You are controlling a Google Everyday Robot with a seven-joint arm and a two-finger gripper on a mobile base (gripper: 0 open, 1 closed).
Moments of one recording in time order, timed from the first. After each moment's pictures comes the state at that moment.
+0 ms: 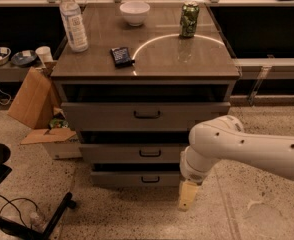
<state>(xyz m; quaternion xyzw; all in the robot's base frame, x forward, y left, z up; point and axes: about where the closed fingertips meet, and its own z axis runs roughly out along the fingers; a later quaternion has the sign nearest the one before) 0.458 -0.126 0.569 -0.63 0.77 0.06 0.09</state>
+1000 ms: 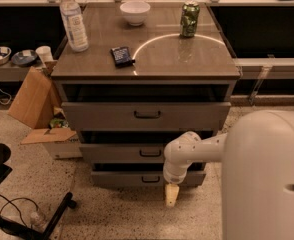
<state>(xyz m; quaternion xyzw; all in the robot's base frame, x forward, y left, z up) 0.532 -0.099 0.391 -0.67 0.73 0.05 0.05</state>
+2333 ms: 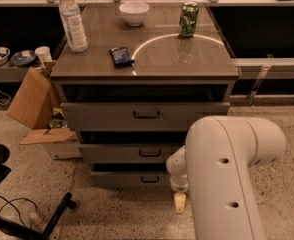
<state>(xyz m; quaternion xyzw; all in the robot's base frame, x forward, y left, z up) 0.545 -0.151 0.269 -0.68 0.74 0.00 -0.02</state>
